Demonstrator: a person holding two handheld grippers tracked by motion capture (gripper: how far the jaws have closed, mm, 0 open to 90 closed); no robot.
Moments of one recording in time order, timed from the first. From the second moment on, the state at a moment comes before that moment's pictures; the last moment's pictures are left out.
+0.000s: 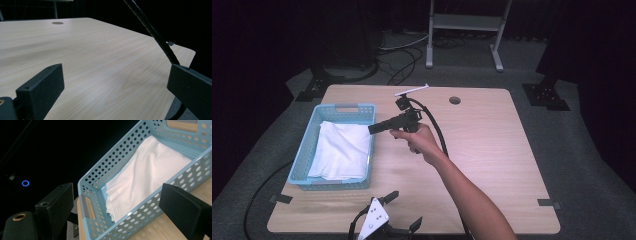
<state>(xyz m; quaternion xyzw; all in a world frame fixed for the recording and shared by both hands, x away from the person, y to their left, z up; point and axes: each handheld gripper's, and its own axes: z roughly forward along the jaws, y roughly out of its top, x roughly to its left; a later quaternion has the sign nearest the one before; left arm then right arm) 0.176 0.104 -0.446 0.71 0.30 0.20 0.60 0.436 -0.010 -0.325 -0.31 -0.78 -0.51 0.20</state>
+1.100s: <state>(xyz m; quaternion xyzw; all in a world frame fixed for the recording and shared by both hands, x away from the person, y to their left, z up) 0.175 0.102 -0.448 0.72 0.30 0.20 0.60 0.432 -0.055 -0.333 -0.34 -0.77 -0.51 0.18</state>
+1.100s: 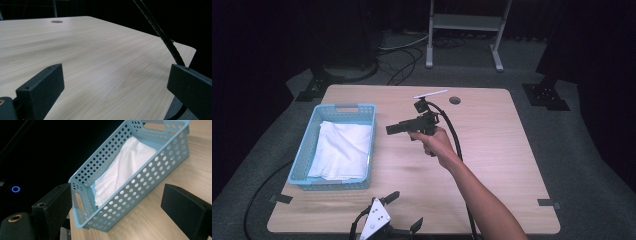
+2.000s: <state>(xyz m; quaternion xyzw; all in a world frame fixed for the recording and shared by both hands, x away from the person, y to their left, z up) 0.175 0.101 -0.448 0.72 0.30 0.20 0.59 0.430 -0.081 -0.344 -0.35 -0.77 -0.50 0.16</state>
